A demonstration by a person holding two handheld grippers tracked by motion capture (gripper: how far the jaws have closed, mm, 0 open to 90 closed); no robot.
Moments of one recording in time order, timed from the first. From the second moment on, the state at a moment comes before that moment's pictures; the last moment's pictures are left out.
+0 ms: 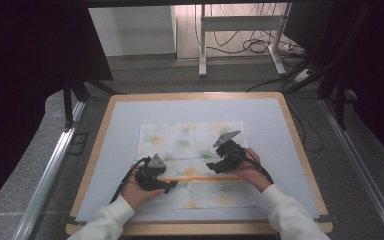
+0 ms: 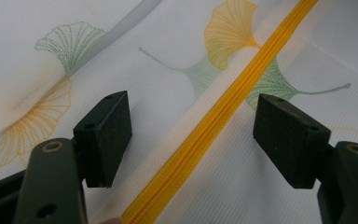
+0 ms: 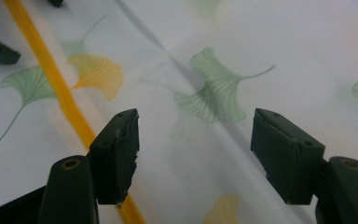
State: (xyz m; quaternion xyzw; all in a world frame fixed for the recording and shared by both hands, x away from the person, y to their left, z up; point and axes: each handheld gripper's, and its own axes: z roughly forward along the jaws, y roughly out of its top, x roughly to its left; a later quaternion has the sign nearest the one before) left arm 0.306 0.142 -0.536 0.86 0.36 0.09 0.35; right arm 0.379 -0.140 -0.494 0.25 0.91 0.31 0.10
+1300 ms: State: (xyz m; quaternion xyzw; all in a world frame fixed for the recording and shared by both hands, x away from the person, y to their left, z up) left arm 0.308 0.145 -0.537 0.86 0.36 0.08 0.35; right arm 0.276 -0.091 -0.514 0.11 0.96 0.26 0.06
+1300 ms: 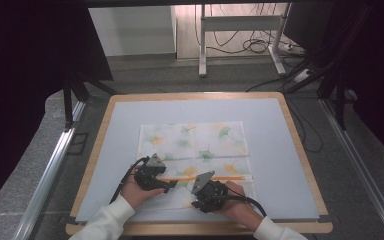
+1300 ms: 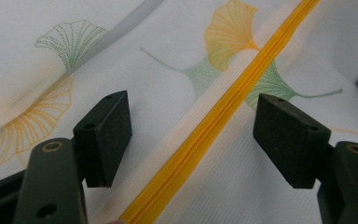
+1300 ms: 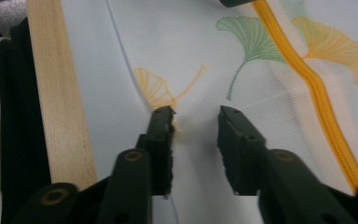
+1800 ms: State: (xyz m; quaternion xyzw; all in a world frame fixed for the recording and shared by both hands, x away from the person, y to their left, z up) left arm 0.292 0.160 -0.519 0.85 0.36 0.12 0.37; right arm 0.281 -0.096 -0.514 0.13 0.95 0.28 0.03
